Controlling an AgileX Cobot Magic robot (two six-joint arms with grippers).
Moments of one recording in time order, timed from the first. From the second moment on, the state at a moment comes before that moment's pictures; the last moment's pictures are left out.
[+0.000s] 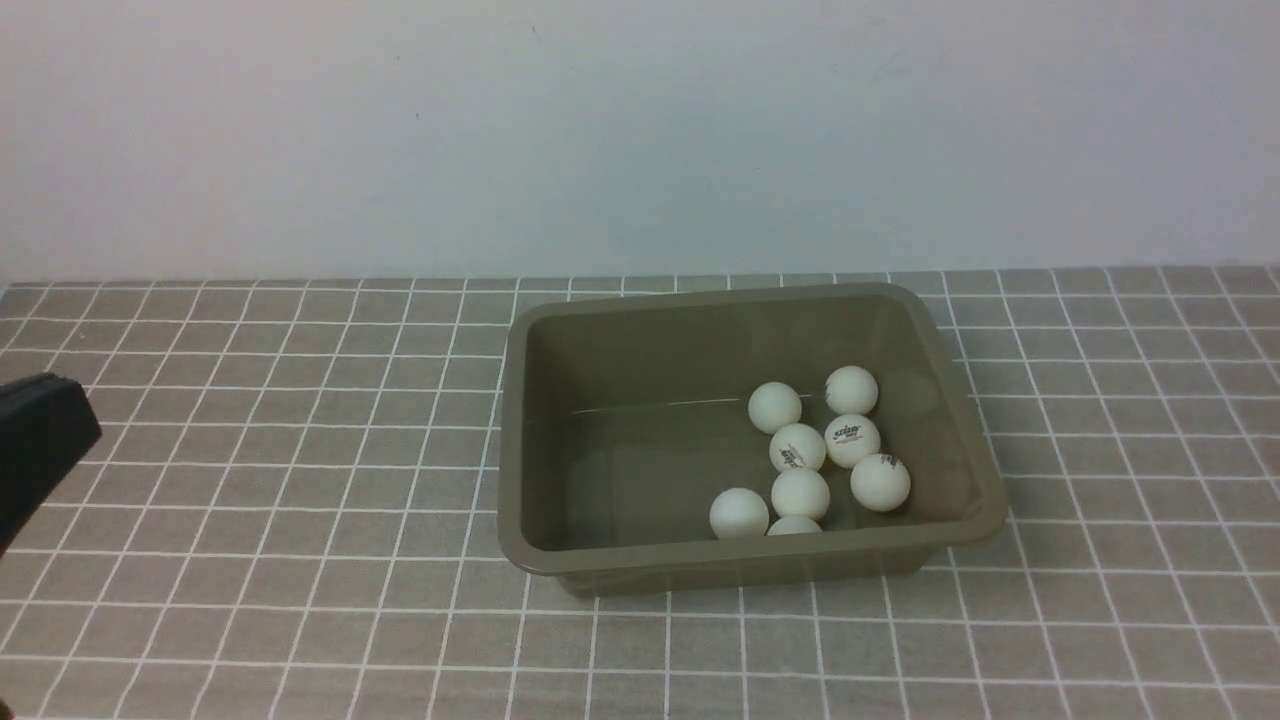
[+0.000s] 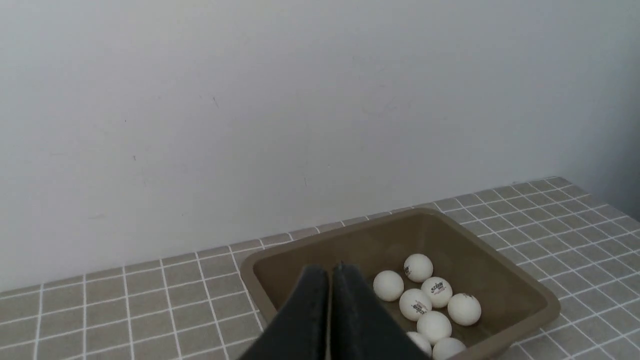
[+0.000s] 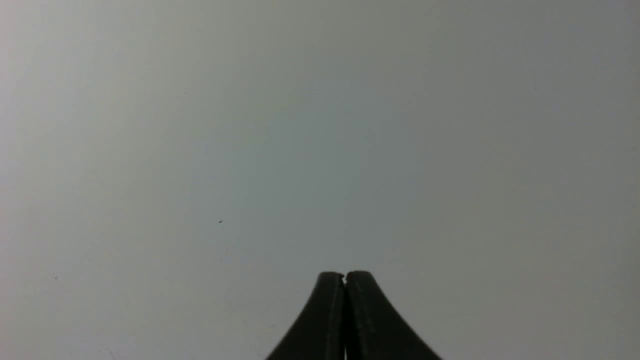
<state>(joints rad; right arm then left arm) 0.08 -0.02 -0.56 -0.33 0.42 0.54 -0.43 0.39 -0.61 -0.13 0.41 -0.01</state>
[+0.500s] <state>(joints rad) 0.08 -0.02 -0.56 -0.33 0.43 0.54 -0.43 0.39 -0.60 -0.09 0.41 0.00</state>
